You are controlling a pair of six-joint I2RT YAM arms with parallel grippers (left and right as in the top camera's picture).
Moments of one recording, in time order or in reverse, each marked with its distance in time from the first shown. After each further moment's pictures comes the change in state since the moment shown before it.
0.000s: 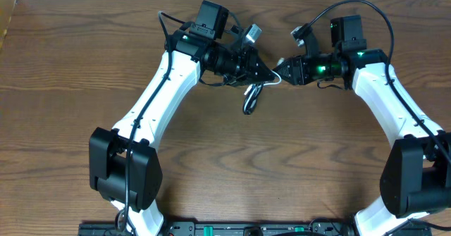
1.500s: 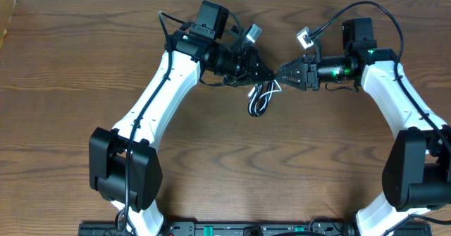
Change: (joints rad) left arm 0.000 0.000 0.000 0.000 0.003 0.000; right arm -0.075 0.032 0.000 -0.074 -0.407 -0.286
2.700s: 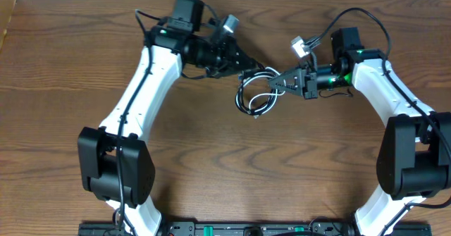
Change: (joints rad) left arm 0.132 0.000 0.000 -0.006 -0.009 0.000; right arm 0.012 0.081 0.000 -0.175 -0.262 -0.220
